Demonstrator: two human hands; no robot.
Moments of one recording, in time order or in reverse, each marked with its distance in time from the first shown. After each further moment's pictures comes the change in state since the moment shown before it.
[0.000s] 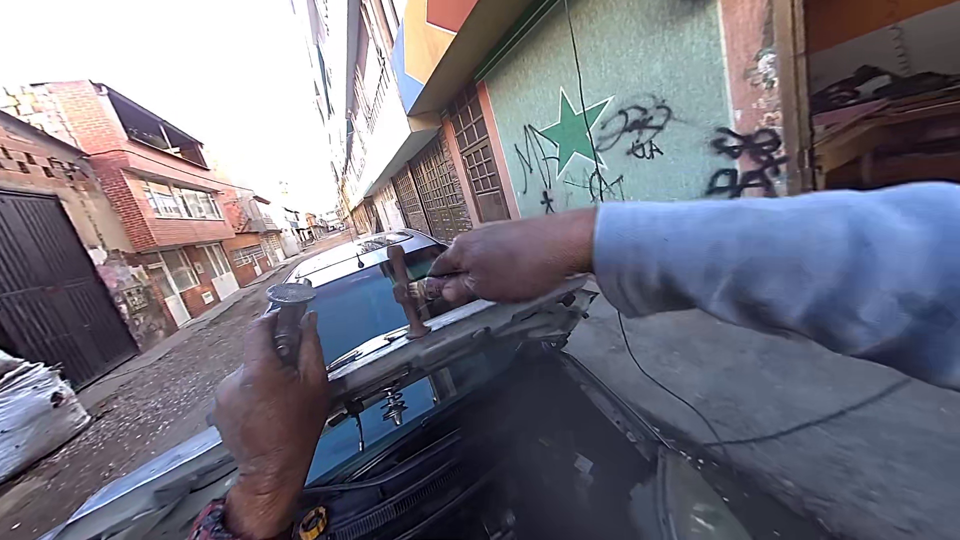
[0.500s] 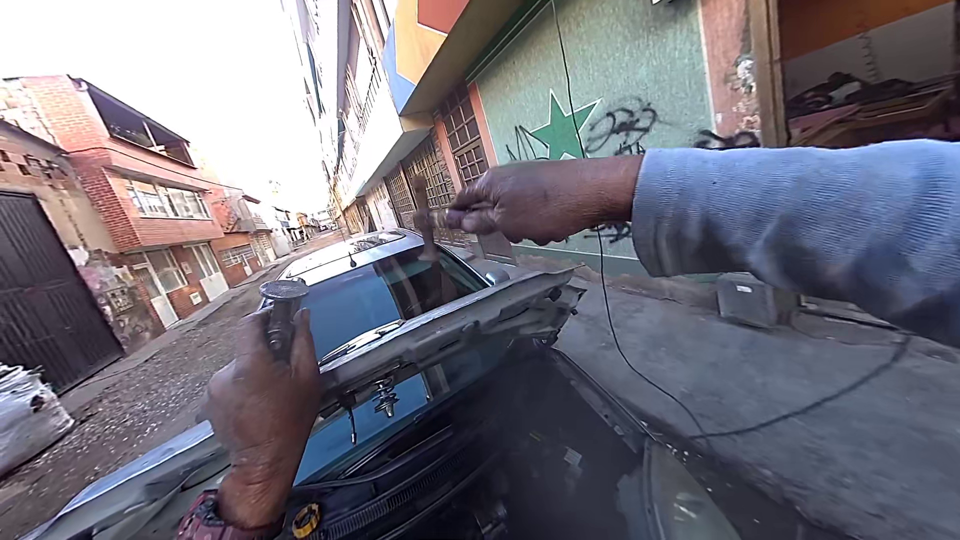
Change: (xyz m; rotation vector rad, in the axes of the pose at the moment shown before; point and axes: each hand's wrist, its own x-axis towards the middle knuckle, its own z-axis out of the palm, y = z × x) left_hand -0.001 -0.003 0.000 0.008 -0.019 0.006; right_hand -0.033 0.027 -0.034 0.131 0.126 0.182
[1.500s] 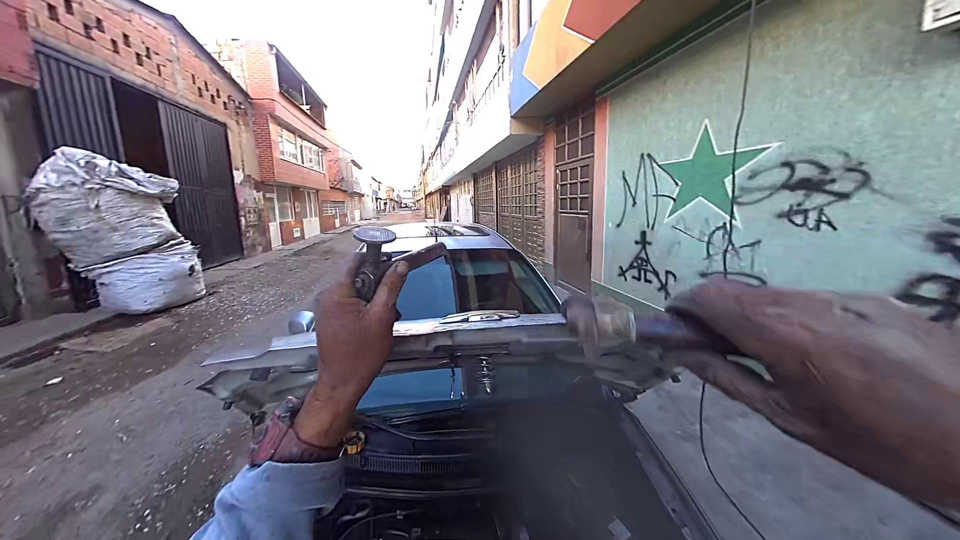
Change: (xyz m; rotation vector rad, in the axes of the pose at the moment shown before) left_hand 0.014 -0.042 -0.049 -0.606 -0.056 -0.271; right_hand -0.072 0.003 0.081 -0.542 0.556 -0.372
